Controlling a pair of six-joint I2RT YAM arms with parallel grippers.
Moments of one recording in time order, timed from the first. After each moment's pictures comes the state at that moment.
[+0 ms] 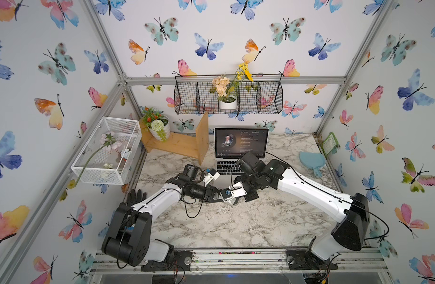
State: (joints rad) left arm -0.38 1.40 0.79 -0.44 1.14 -0.26; right arm 0.92 1.61 1.48 -1.00 -0.28 -1.09
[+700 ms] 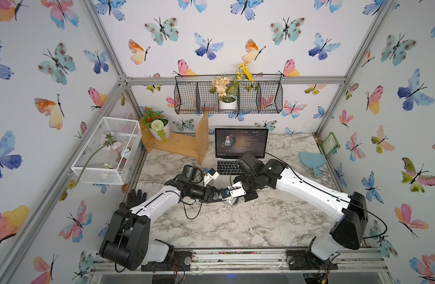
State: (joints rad) left arm -0.38 1.37 0.75 -0.35 1.14 -0.33; right arm 0.92 1.62 1.48 -1.00 -0.25 -1.07
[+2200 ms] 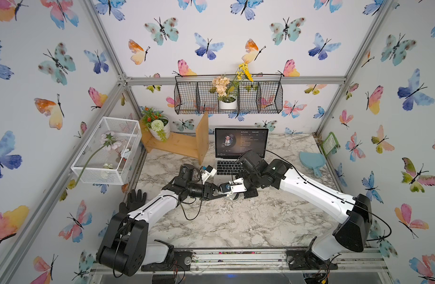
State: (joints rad) left arm -0.36 1.32 0.68 -0.10 1.16 -0.55; right arm 0.90 1.59 1.46 -0.94 -0.21 -0.97
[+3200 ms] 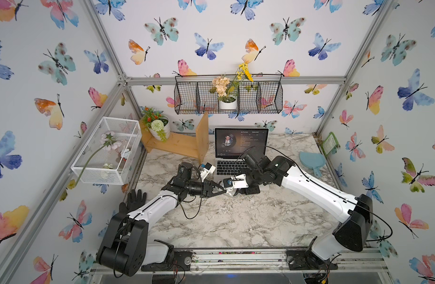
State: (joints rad) left arm -0.35 1.32 0.67 0.01 1.18 -0.61; right arm 0.87 1.58 1.50 -0.96 -0.20 -0.95
